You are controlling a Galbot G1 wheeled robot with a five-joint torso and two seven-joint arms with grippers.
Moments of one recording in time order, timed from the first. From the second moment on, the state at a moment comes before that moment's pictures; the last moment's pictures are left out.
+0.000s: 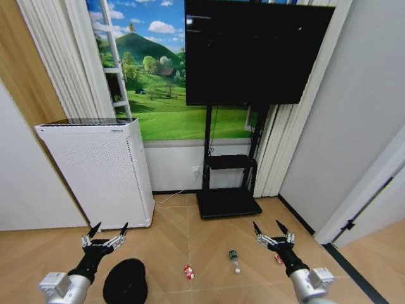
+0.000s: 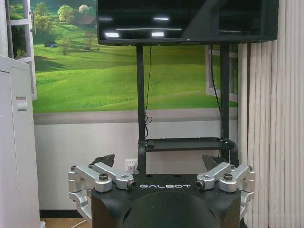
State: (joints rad) left arm 1.78 -1.35 -0.92 -2.35 -0.41 0.20 0.13; right arm -1.70 1.36 0.80 2.18 0.35 -0.02 -0.19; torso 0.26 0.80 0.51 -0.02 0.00
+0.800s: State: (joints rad) left arm 1.79 -1.35 -0.93 -2.37 -0.40 0.20 0.14; right arm -1.70 1.36 0.82 2.20 0.37 -0.01 -0.19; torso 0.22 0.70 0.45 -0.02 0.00
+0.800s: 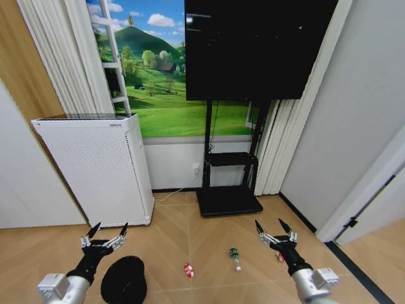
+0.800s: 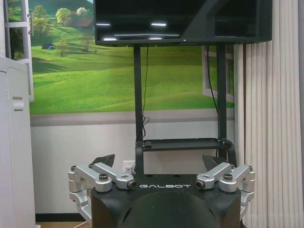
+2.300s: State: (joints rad) left arm 1.78 -1.35 -0.92 -2.34 -0.39 0.19 0.14; right arm -1.70 1.36 0.81 2.18 0.36 -0.01 -0.19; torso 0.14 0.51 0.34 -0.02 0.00
